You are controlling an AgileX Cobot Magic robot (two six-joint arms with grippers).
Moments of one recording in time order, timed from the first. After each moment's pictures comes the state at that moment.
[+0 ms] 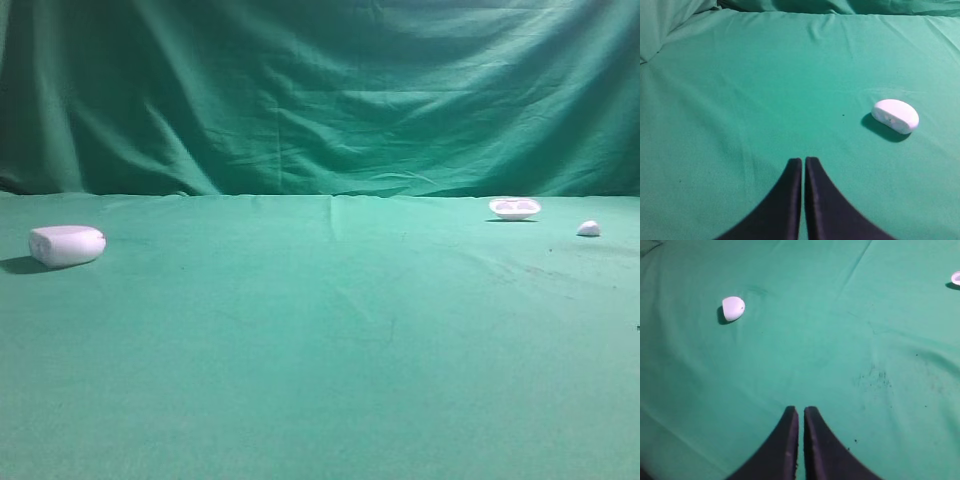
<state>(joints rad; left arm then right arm) 0.03 -0.01 0.02 -0.03 0.35 0.02 0.74 0.58 -0.65 -0.14 0.76 0.12</state>
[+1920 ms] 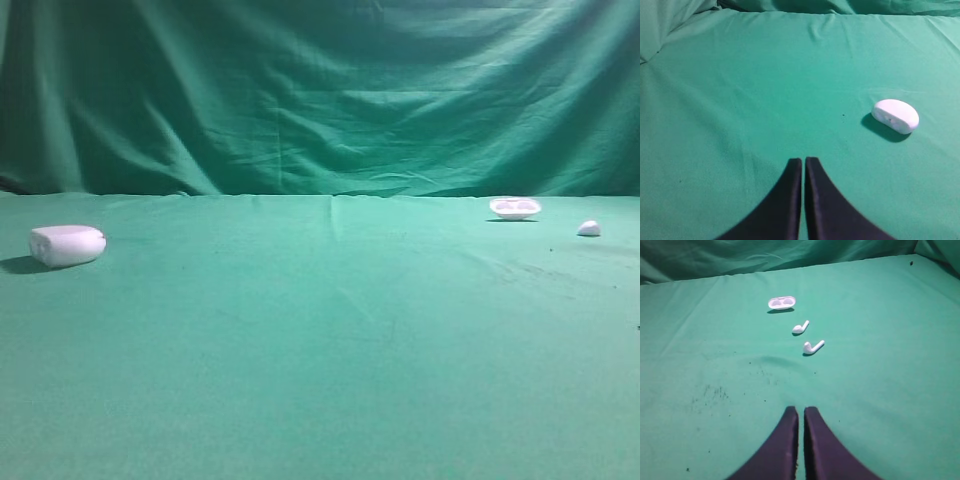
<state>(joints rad) 0.03 -0.01 0.02 -0.03 0.35 0.02 0.10 -0.01 0.02 -0.02 0.38 0.04</state>
